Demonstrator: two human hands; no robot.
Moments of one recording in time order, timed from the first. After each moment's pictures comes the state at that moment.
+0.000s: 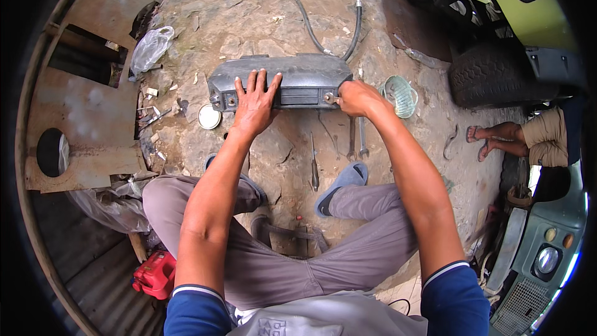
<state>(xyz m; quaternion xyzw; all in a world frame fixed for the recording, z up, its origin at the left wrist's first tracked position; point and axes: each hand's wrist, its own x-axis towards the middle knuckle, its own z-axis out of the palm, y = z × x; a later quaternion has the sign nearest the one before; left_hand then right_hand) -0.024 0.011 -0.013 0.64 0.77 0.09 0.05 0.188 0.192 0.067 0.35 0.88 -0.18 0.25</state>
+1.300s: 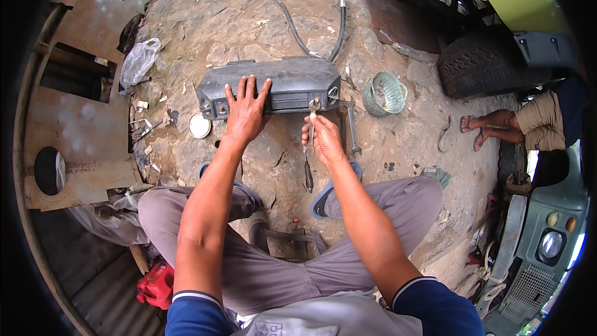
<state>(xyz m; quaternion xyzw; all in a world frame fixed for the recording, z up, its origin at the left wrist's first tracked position) -0.011 0.018 -0.010 0.64 0.76 0.09 0.06 0.218 0.072 -0.047 0.48 0.32 -0.77 -0.28</state>
